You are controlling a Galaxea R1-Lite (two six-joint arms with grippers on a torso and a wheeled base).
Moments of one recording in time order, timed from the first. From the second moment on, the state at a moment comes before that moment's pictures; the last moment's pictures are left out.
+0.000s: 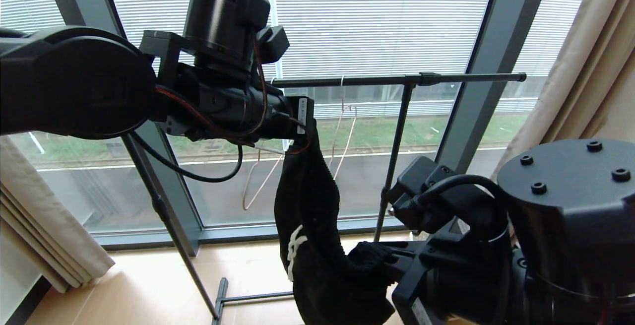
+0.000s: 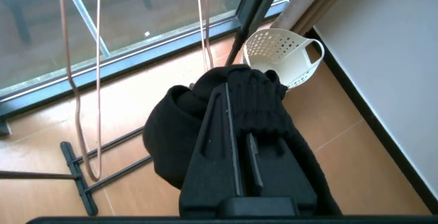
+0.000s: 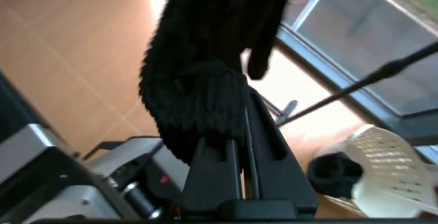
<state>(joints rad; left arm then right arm) -0.66 1.82 -1.63 0.29 0.13 -0.22 1.06 1.53 -0.94 0.02 -0.29 0.12</state>
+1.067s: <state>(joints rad) -0.65 1.83 -1.69 0.45 0.13 -0.18 1.00 1.62 -0.98 0.03 -0.30 0.12</state>
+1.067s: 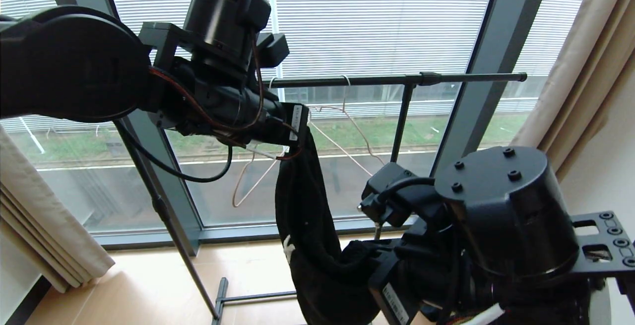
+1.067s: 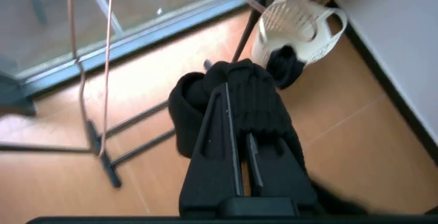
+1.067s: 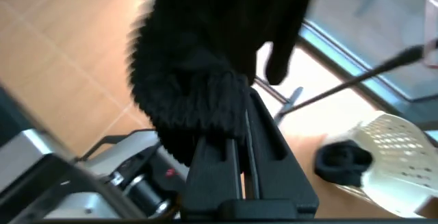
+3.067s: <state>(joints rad) -1.07 1.62 -1.18 0.47 0.18 -0.44 0.75 1.98 -1.50 -0.02 -0.27 0.49</state>
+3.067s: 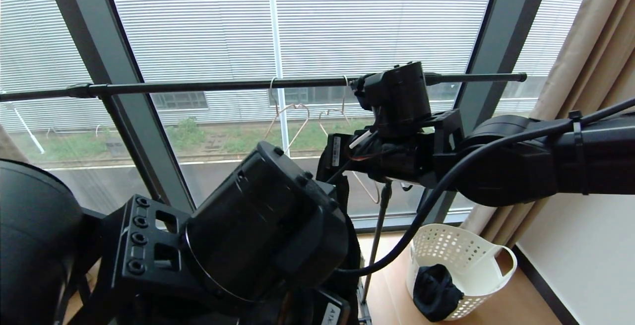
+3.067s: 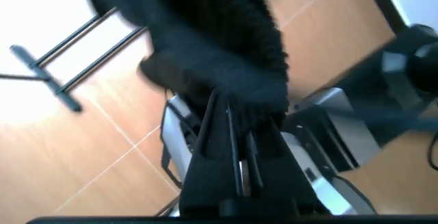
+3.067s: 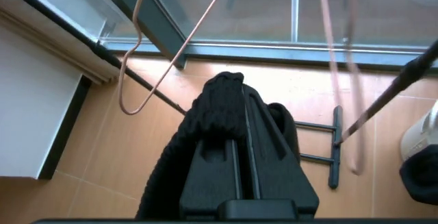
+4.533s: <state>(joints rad) -0.66 1.84 -1.50 0.40 0.25 -0.36 0.73 1.68 -1.05 -0.03 -0.32 -0.05</state>
